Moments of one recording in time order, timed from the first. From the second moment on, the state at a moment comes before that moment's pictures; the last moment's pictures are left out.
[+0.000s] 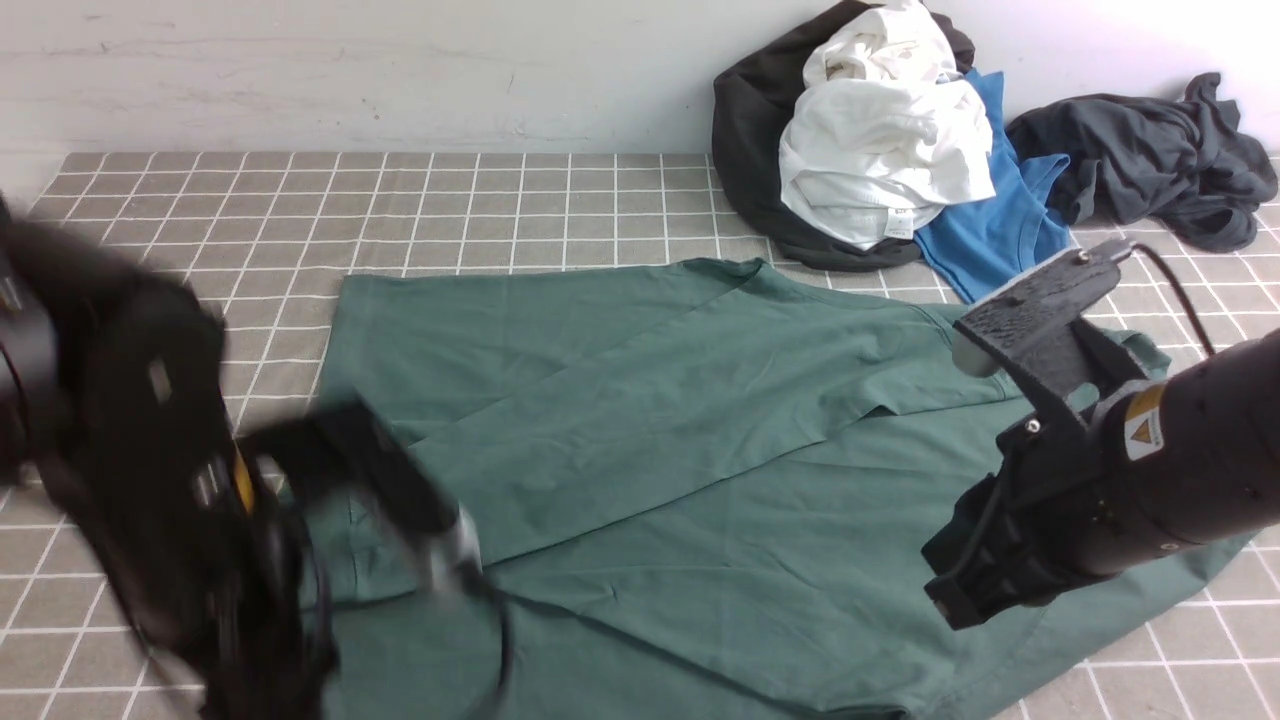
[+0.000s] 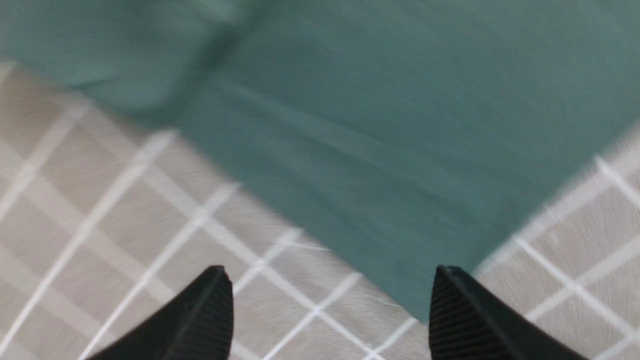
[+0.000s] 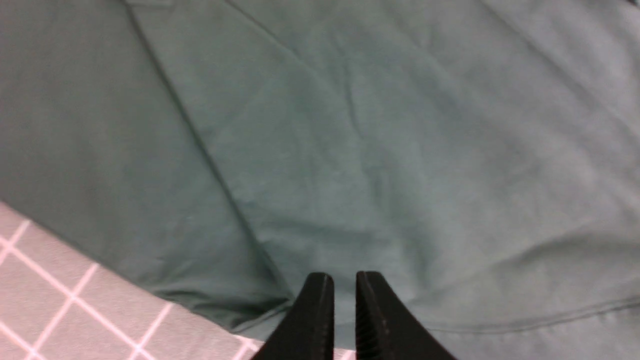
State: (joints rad) right arm 0.52 1.32 -0.93 0.20 0.88 -0.26; left arm -0.47 1.38 -0.81 0.04 1.05 0.46
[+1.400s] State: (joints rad) right arm 0.52 1.29 -0.93 0.11 0.83 -0.54; left arm -0.69 1.19 -0.53 0.48 0.95 -0.10
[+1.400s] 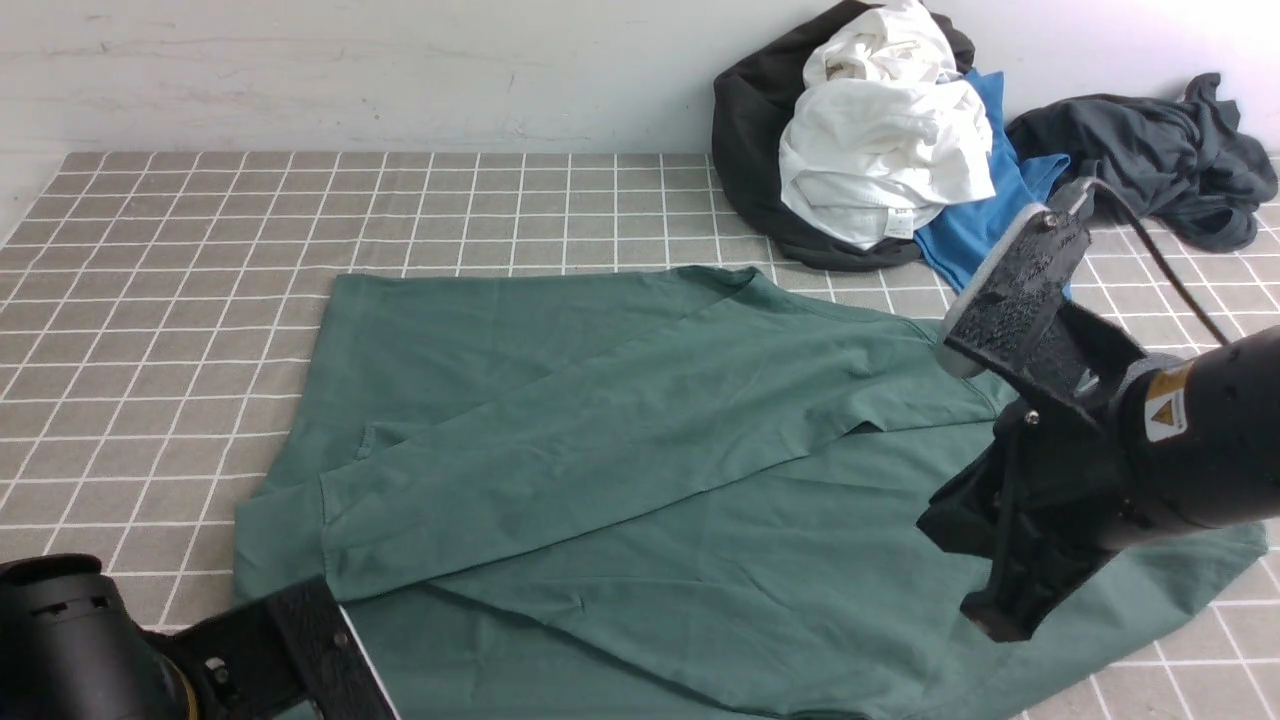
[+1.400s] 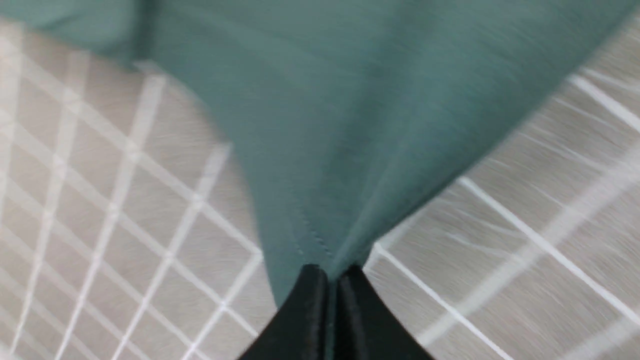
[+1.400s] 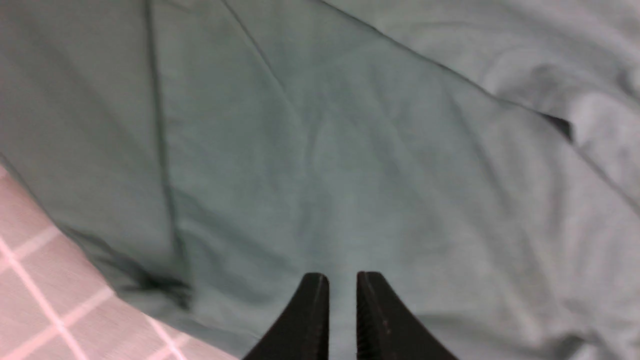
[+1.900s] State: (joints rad) right arm 0.51 1.60 -0.72 -0.55 0.82 -0.34; left arm -0.69 1.19 -0.53 0.46 0.91 -0.23
